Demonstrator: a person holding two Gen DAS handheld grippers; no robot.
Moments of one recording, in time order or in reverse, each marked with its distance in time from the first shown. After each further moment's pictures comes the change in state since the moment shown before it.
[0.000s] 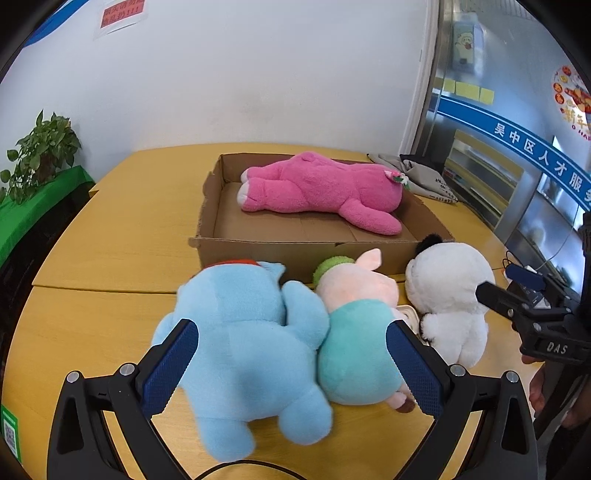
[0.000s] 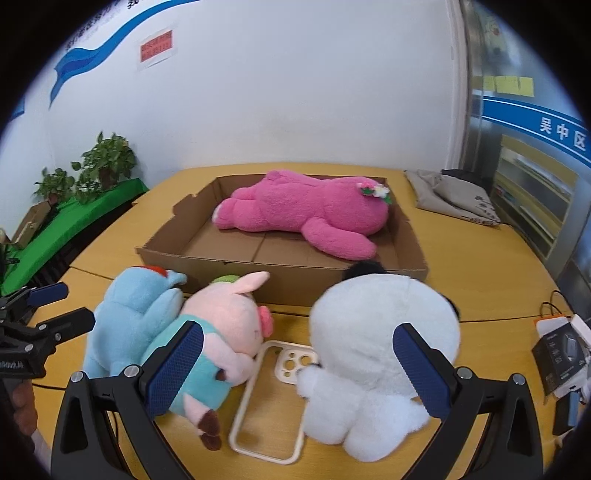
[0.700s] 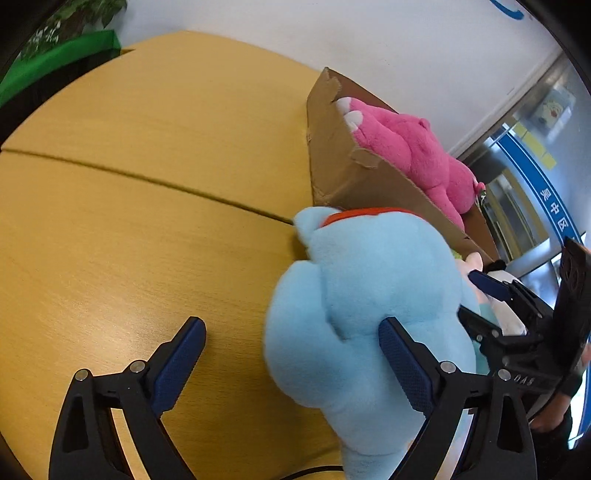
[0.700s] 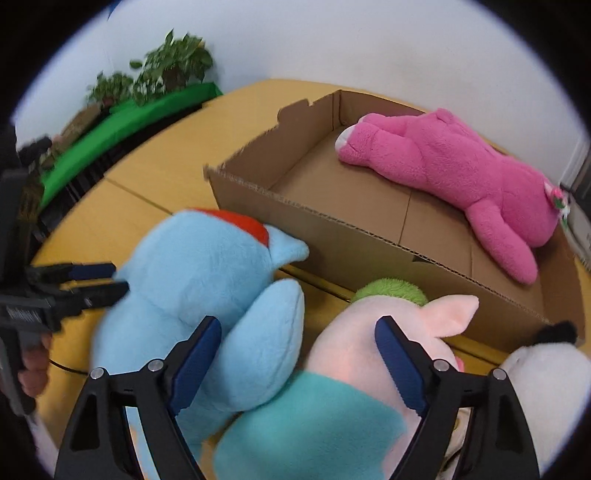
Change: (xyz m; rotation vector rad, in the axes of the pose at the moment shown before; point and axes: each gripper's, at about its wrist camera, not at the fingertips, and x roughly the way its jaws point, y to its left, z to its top) left arm 0.098 0.165 -0.038 -0.360 0.254 -0.132; right arm 0.151 0.141 0.015 -0.307 0.293 0.154
